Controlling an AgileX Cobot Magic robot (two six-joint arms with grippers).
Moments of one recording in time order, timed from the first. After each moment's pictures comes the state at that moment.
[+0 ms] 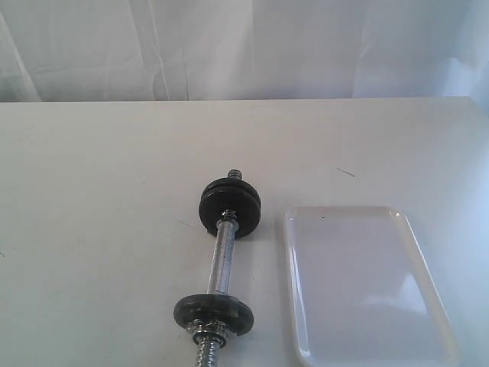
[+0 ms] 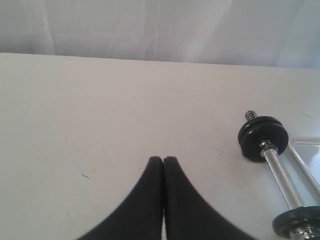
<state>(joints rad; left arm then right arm) -0.25 0.02 -0.48 0.00 0.79 -0.18 0.21 0.43 -0.57 0.46 0.39 -0.40</state>
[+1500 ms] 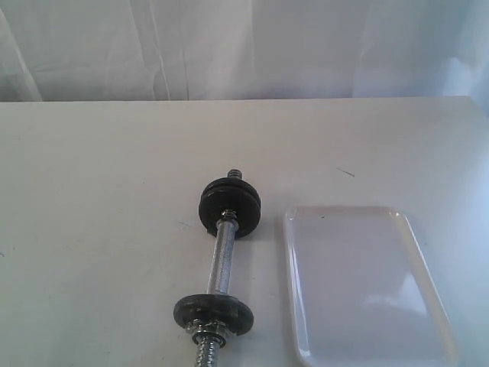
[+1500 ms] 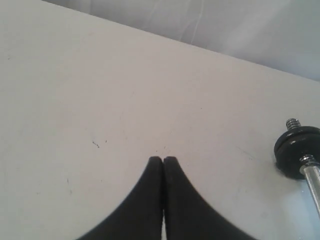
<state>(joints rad) -0.02 0.01 -0.23 -0.15 0.60 -0.18 0.21 0.00 -0.37 0.46 0.19 -0.38</state>
